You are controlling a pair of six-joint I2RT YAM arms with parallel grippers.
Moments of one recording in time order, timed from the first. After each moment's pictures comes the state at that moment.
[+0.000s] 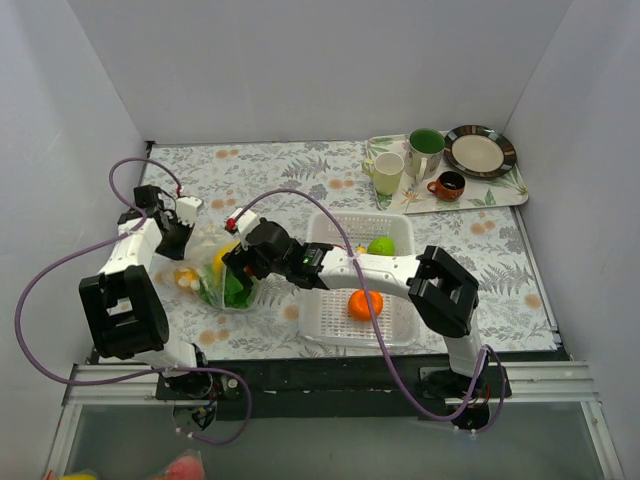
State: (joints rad) left arm 0.25 1.51 1.04 -0.69 0.15 0.61; right arm 1.18 1.96 1.49 -0.02 0.12 0.14
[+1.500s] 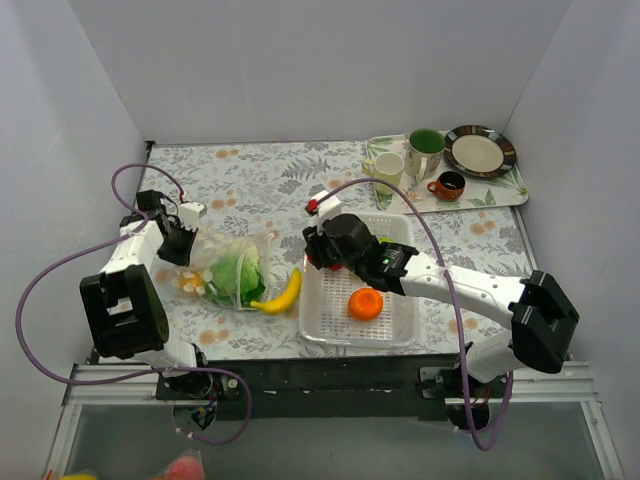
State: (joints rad) left arm 0.25 1.51 1.01 -0.71 0.20 0.60; right arm 1.04 1.46 1.07 -0.08 0.26 0.18
